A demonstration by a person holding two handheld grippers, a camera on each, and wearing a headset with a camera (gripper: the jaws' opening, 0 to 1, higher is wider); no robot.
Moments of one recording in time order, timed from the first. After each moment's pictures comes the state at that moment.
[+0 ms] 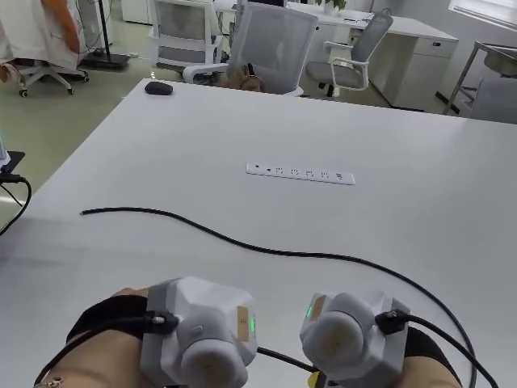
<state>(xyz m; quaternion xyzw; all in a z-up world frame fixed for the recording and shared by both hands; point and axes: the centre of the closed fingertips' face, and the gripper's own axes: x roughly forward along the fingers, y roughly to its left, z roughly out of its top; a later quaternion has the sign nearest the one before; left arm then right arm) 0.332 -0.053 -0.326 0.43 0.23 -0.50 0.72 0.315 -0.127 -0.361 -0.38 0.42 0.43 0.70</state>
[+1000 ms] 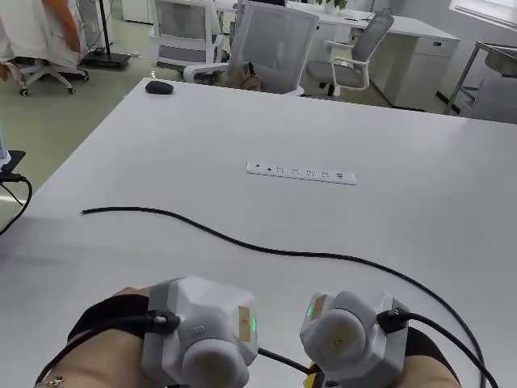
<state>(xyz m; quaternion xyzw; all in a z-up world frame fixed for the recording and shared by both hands) 0.333 -0.052 -0.327 0.43 0.23 -0.50 0.72 0.313 -0.128 -0.365 -0.37 0.43 0.44 0.70</state>
